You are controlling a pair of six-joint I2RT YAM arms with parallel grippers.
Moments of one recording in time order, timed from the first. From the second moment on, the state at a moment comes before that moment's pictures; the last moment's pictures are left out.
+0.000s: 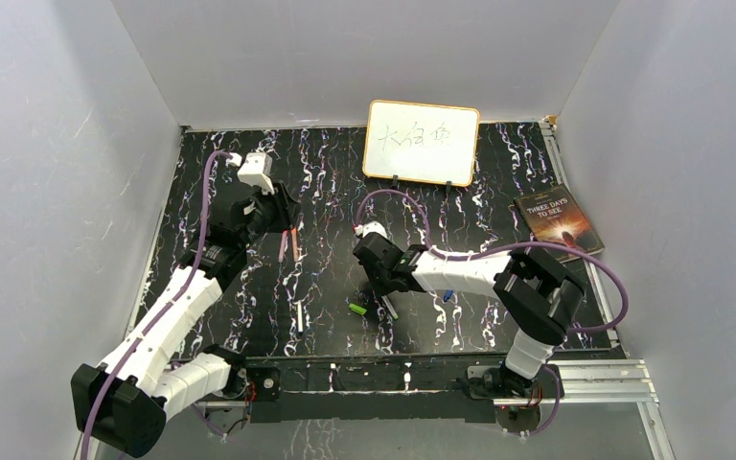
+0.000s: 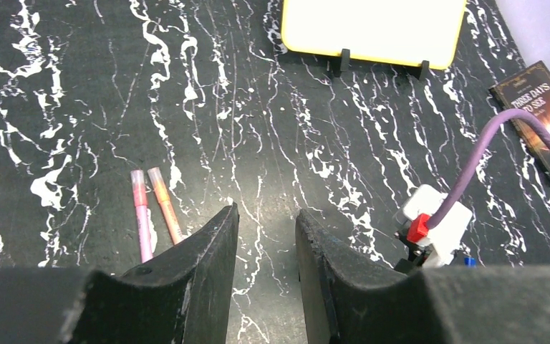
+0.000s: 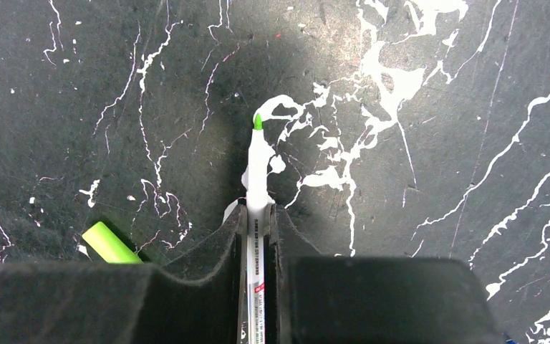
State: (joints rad) left arm -0.38 1.01 0.85 -0.22 0.00 -0.31; right arm 0.95 1.70 0.97 -0.32 0.22 0.43
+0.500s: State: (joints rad) left arm -0.39 1.00 0.55 0.38 0.41 -0.64; right arm 0.75 1.17 0.81 0.06 0.14 0.47
